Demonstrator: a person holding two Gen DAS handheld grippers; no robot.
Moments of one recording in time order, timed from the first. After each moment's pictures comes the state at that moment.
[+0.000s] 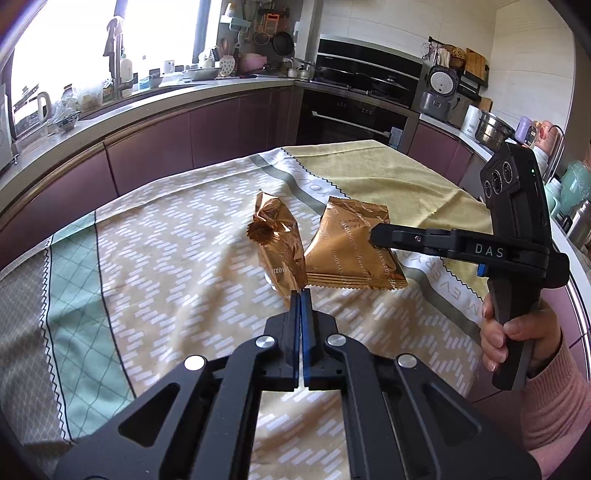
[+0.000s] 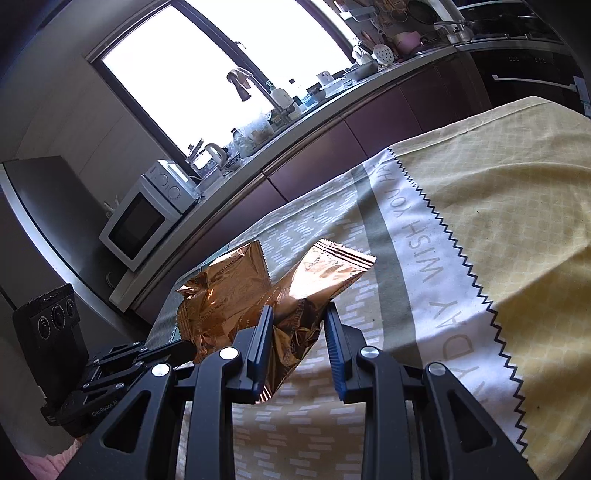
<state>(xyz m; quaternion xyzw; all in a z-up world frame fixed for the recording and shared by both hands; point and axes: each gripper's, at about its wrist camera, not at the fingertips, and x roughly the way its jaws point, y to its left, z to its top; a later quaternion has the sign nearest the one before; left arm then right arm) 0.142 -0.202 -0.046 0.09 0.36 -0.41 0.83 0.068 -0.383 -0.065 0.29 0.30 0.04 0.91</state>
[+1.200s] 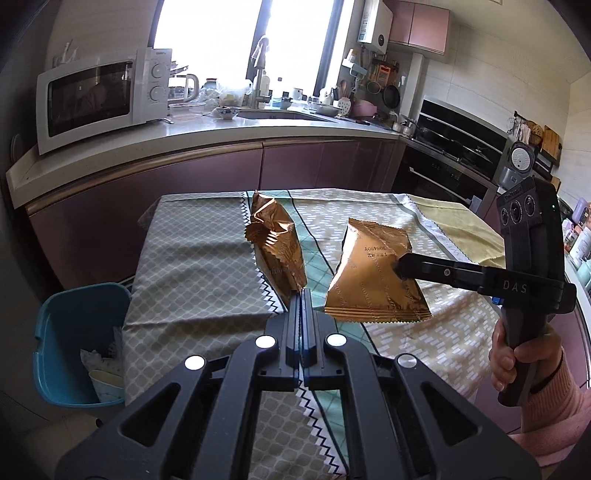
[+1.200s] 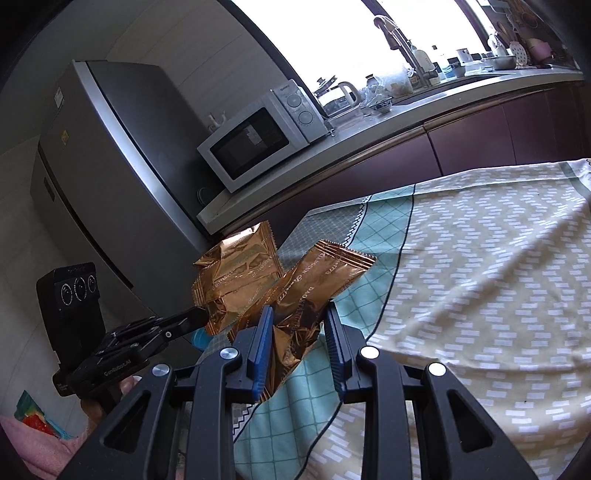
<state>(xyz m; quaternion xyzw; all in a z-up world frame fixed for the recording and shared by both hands) 0.085 0.061 0.000 -0.01 0.33 -0.24 0.91 0.115 -0.172 -0.032 0.20 0.33 0.24 0.89</state>
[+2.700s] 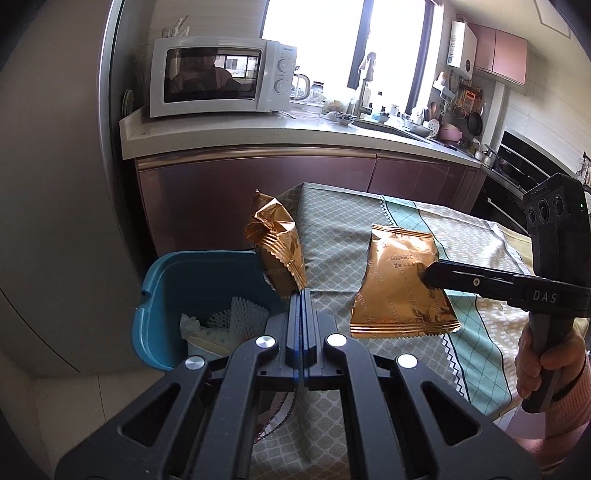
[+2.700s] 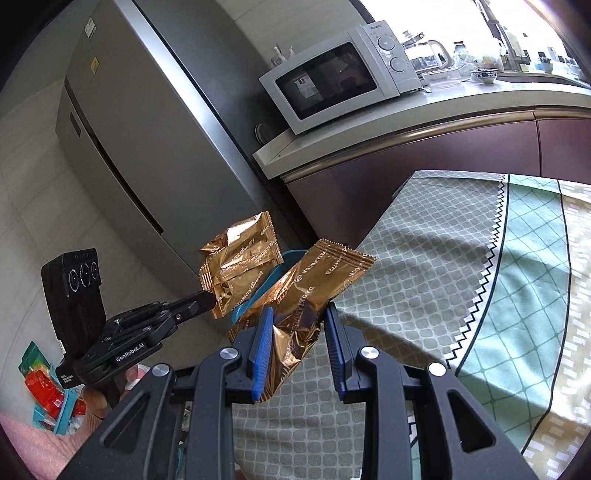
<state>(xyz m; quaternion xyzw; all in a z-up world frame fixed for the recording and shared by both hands) 0.072 0.209 -0.009 -0.05 0.33 -0.08 0.94 0.174 -0.030 -0.040 0.14 0.37 0.35 0.85</state>
